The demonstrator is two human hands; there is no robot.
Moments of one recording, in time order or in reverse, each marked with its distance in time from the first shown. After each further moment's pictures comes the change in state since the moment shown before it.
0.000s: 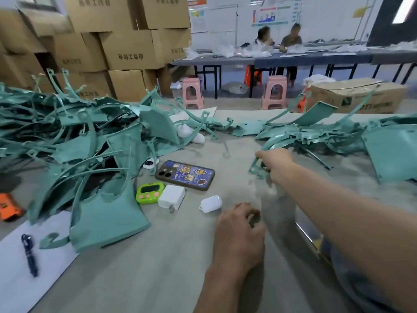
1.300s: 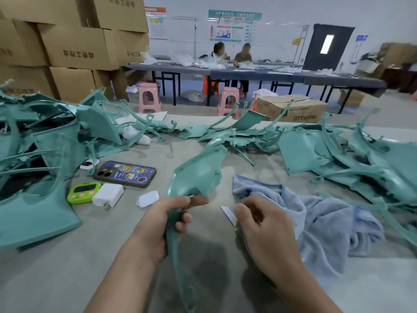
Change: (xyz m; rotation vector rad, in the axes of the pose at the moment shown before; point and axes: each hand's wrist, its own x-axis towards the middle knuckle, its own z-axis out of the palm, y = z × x) left_hand -0.022 0.044 -0.044 -1.196 -0.359 -0.471; right_hand -0.198 0.111 -0.144 -0.263 0.163 -0.659
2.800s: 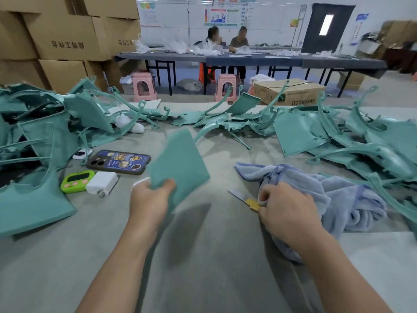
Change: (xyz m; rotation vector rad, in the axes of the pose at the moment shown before) left_hand 0.028 -0.018 -0.015 0.507 0.574 0.419; right_hand 0.025 0.027 -0.039 -0.760 -0.284 0.092
